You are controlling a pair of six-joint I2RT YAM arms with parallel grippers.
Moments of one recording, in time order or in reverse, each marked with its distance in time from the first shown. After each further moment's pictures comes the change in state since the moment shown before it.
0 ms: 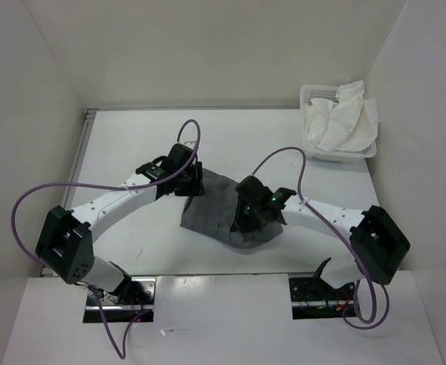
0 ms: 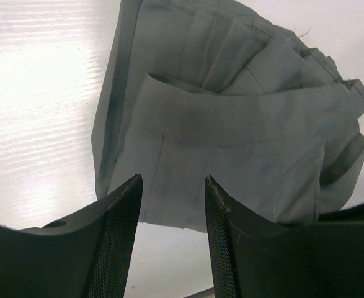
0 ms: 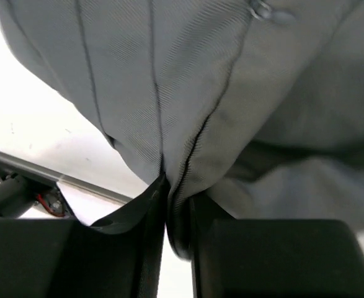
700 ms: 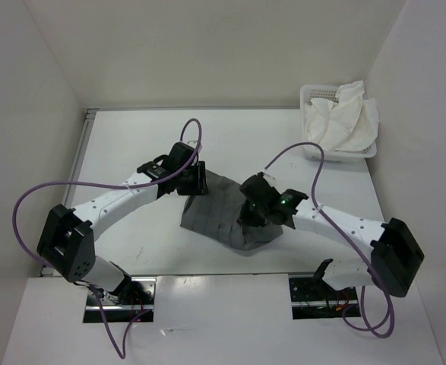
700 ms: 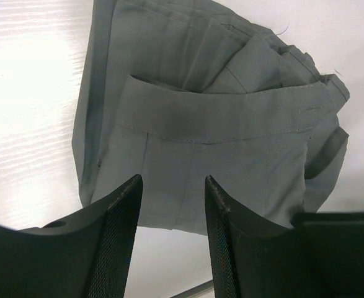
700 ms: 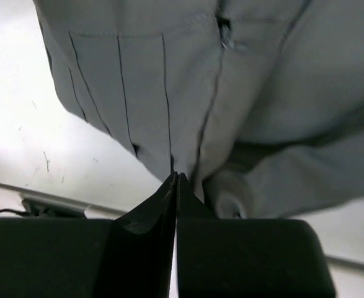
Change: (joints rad) left arm 0.000 0.014 0.012 0.020 0.060 0.003; right arm 0.053 -0.161 0.008 -0.105 0.222 0.168
